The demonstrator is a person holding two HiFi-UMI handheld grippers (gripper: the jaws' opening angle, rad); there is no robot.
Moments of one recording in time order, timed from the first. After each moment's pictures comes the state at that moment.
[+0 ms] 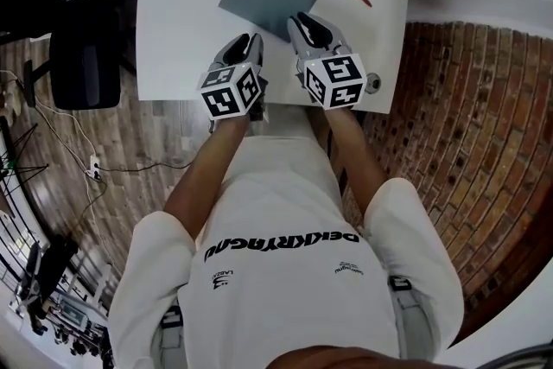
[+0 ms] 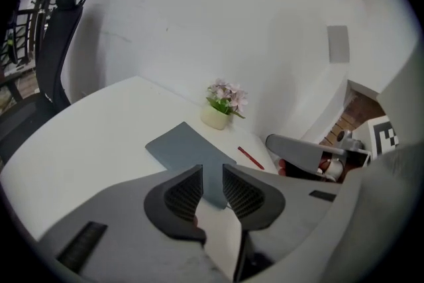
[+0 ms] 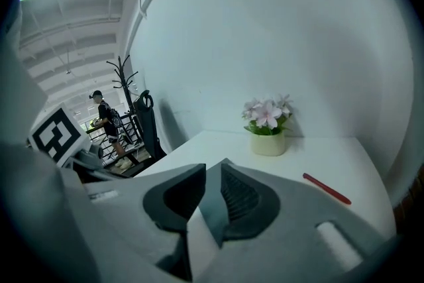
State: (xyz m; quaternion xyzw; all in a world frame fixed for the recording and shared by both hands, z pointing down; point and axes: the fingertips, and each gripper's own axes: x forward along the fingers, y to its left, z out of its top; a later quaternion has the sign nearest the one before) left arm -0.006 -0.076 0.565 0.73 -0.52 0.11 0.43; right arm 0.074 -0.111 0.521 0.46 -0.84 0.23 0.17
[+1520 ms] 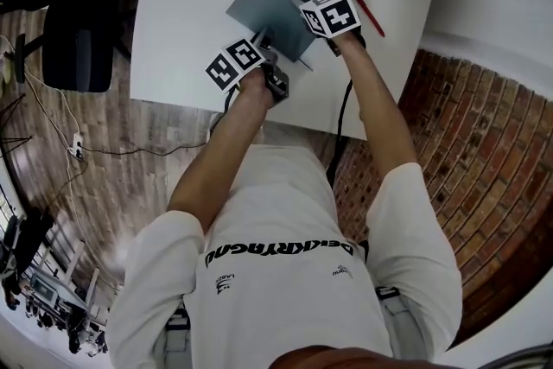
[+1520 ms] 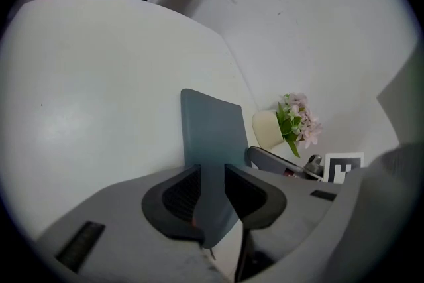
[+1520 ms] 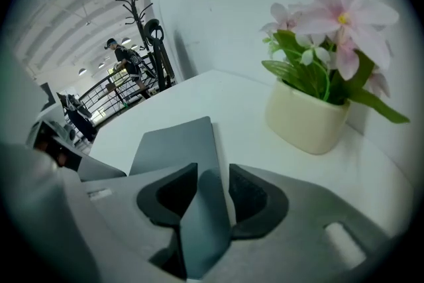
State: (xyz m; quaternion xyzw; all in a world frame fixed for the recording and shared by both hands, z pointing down) left arm -0.012 -0.132 0.673 0.48 -0.56 -0.08 0.67; right arm 0.045 -0.236 0.675 0.26 -0.84 0.23 0.42
